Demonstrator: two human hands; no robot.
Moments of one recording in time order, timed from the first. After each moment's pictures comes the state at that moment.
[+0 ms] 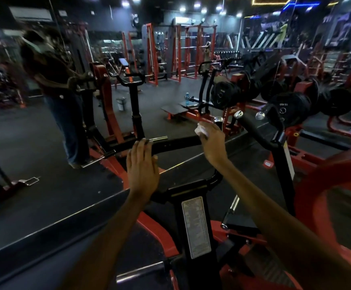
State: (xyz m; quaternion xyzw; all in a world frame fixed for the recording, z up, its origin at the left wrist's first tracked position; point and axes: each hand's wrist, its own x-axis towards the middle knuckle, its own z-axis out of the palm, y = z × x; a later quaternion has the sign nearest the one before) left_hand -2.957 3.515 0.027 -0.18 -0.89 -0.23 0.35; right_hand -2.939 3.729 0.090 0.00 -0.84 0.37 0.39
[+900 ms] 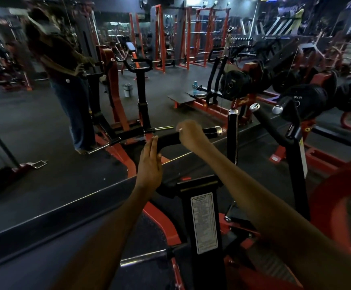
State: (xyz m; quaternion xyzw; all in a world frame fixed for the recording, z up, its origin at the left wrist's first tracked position) left_hand -2.979 3.506 0.000 -0.22 -0.85 -0.40 0.26; right_hand -2.989 3.663 0.098 0.06 -0.96 0.17 0.20
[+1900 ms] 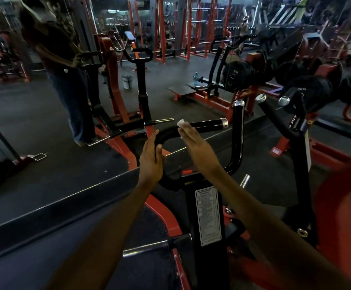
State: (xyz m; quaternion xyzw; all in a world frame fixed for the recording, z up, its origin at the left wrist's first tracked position) left_hand -2.981 3.499 -0.014 -0.24 -0.77 -0.55 0.24; right_hand -2.934 3.657 0.042 0.16 -0.91 0.27 0.26
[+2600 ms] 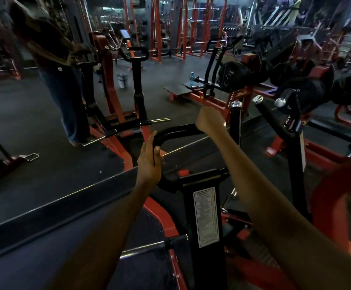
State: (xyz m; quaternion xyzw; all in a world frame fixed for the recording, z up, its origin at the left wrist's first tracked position) left_hand -2.978 3.500 -0.012 -0.22 -0.76 -0.56 0.22; right_hand -2.998 3.688 0.118 -0.15 -0.97 0.13 0.14
